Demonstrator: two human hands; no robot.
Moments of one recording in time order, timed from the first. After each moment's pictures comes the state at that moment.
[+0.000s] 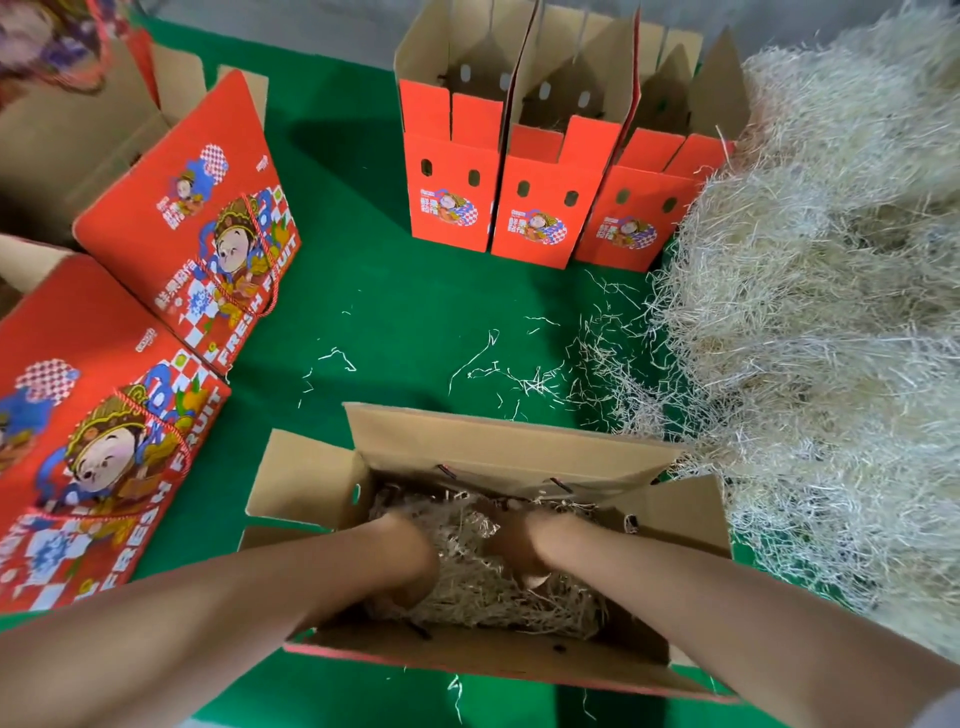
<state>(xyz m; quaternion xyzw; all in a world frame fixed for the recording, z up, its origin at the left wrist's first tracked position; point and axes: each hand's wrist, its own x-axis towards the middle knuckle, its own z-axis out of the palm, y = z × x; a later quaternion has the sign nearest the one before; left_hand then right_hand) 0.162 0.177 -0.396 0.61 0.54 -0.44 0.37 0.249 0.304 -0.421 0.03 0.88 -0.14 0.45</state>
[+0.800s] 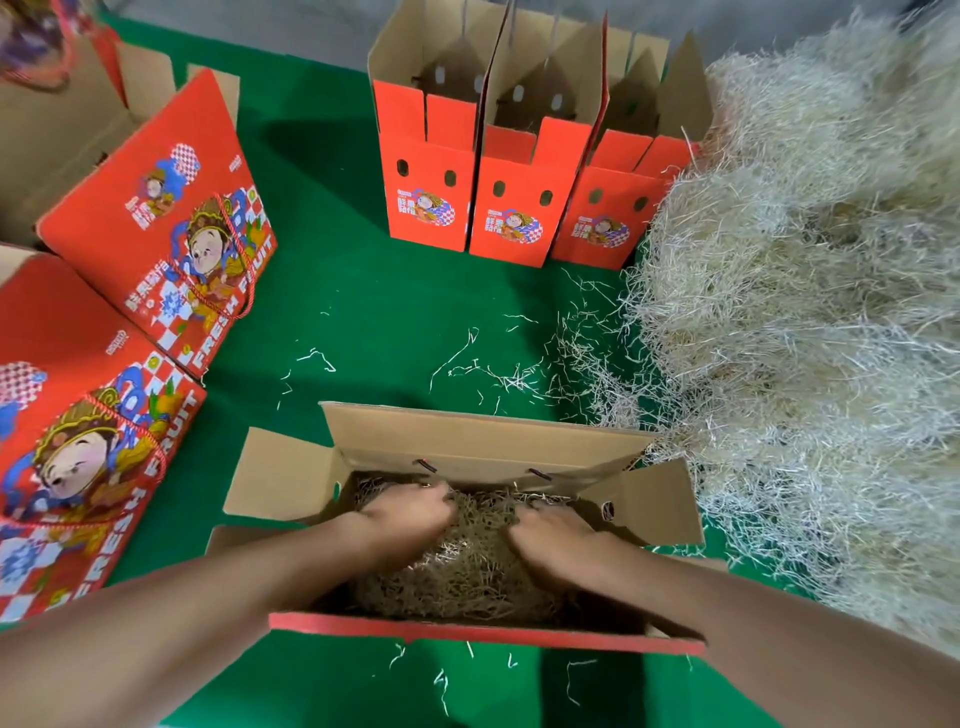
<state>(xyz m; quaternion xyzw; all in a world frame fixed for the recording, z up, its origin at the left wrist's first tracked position) 0.154 0.178 -0.410 0.60 0.74 -0.12 0.27 0.278 0.314 -0.397 0.03 0.90 -0.01 0.44</state>
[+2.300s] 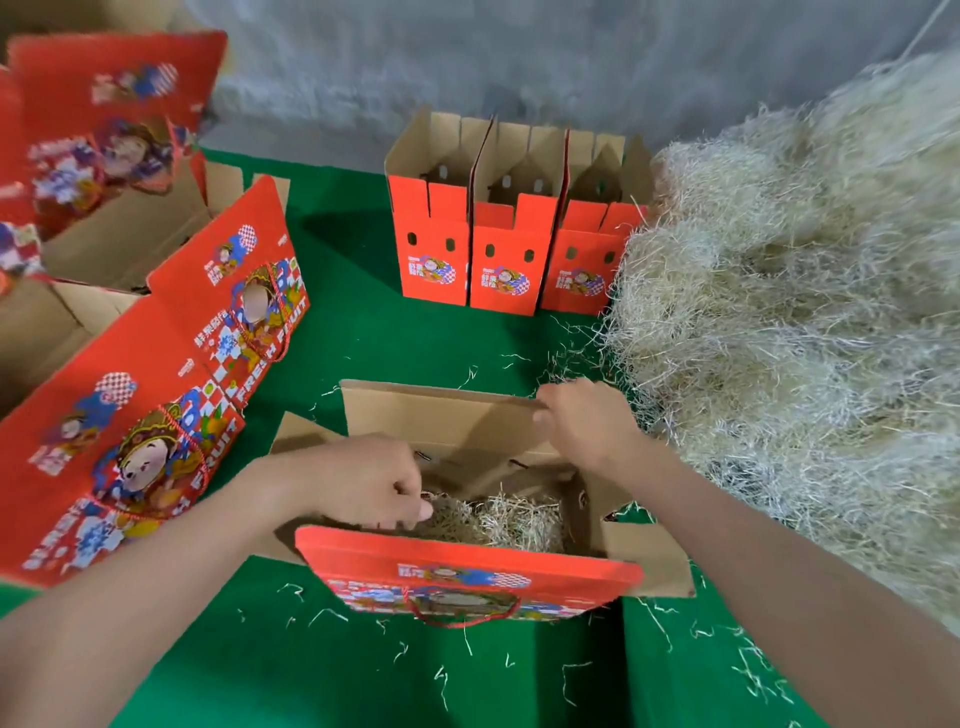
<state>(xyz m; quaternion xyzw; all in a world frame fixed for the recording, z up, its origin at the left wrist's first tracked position) 0.163 0.141 -0.245 0.53 0.76 0.03 0.37 0.279 0.351 -0.271 0.19 0.98 -0.04 0.04</state>
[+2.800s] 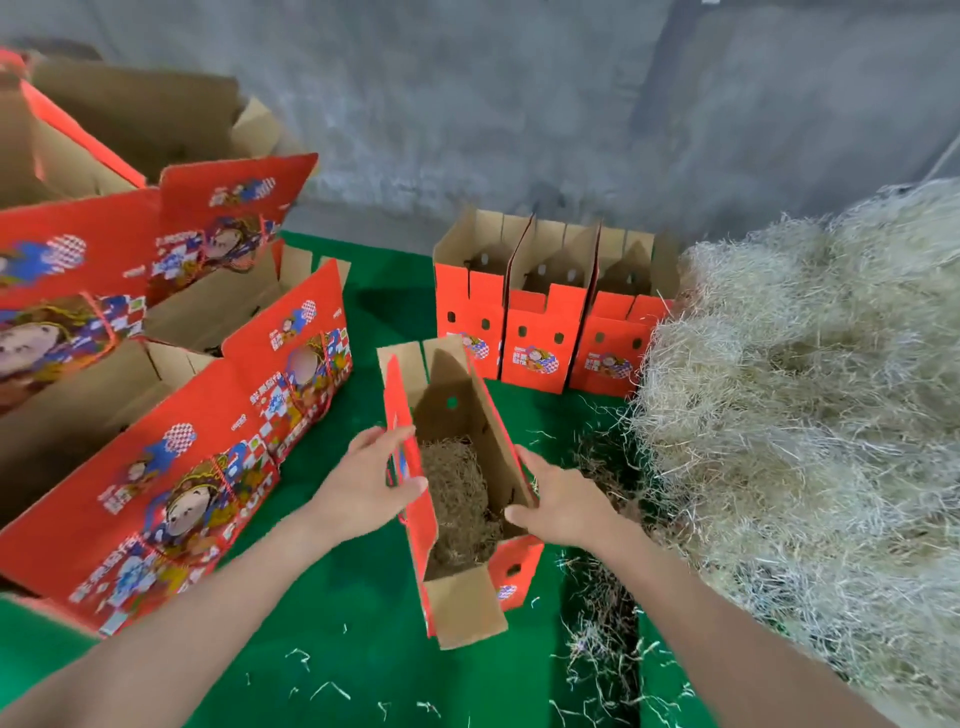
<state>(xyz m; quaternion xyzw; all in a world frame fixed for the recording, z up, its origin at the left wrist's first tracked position) 0.139 0.137 -0.262 0.29 0.89 0.28 0.19 0.257 0.338 -0.275 0.22 0.94 -0.21 0.12</state>
